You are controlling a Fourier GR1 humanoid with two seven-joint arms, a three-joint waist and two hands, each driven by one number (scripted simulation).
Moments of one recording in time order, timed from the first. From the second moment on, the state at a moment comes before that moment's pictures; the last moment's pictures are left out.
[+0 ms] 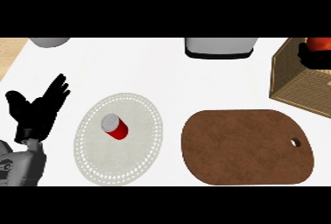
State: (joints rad) left arm -0.20 0.28 0.14 -1.40 0.07 -0.04 0.23; right arm -0.64 -0.36 -0.29 -1.60 0.77 0.04 0.52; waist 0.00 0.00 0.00
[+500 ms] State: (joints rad) left arm -0.19 0.26 0.14 -1.41 0.06 -0.05 0.23; right arm -0.62 -0.39 -0.40 -1.32 0.73 -0.18 0.32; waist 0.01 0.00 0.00
